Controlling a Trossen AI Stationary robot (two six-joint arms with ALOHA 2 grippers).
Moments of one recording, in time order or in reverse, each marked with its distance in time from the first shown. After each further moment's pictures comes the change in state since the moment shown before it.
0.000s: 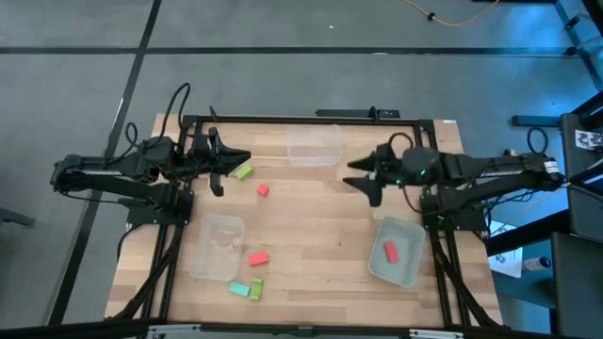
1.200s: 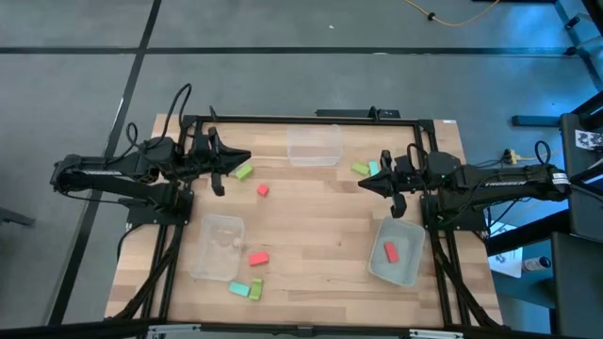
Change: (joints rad) left arm 0.000 0.000 0.000 -0.023 -0.024 0.011; right arm -0.065 -0.239 -0.365 0.376 -0.273 -0.224
